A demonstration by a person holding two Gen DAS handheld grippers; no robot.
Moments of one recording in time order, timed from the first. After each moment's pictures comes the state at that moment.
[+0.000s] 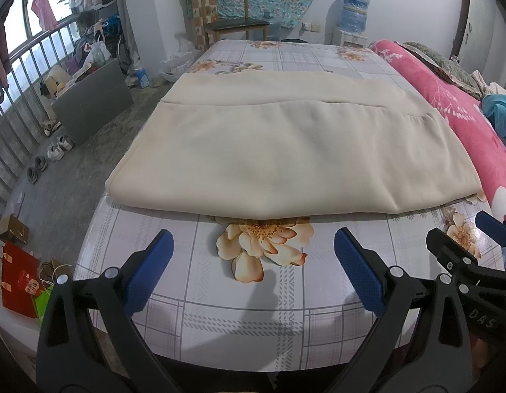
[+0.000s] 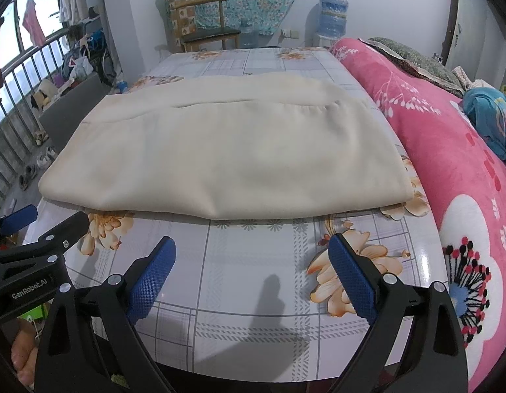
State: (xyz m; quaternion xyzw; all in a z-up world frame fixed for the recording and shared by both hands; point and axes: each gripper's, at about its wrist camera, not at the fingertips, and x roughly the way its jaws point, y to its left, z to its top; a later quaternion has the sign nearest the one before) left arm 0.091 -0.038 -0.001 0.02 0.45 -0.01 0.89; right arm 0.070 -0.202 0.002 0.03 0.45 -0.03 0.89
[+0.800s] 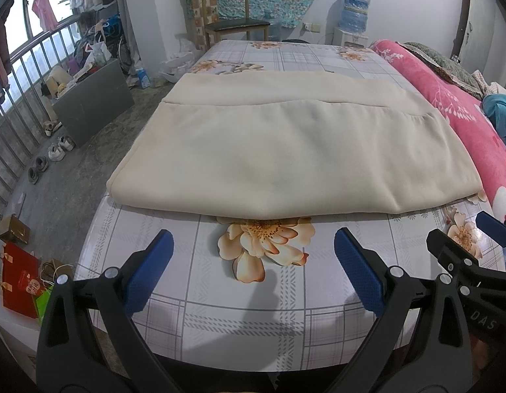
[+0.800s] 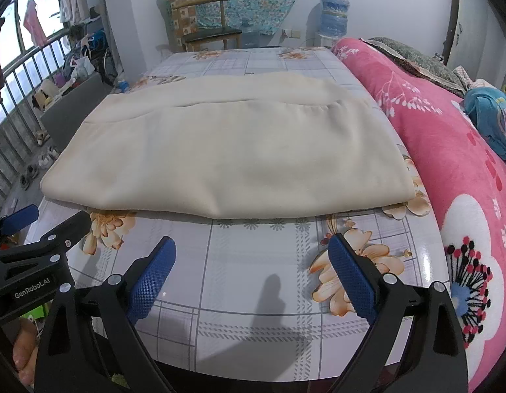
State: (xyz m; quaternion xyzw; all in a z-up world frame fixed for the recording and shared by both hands) left arm 0.091 -0.038 -0.001 0.02 0.45 -0.01 0.89; right arm 0.068 -0.199 0.001 0.03 0.45 -0.03 0.89
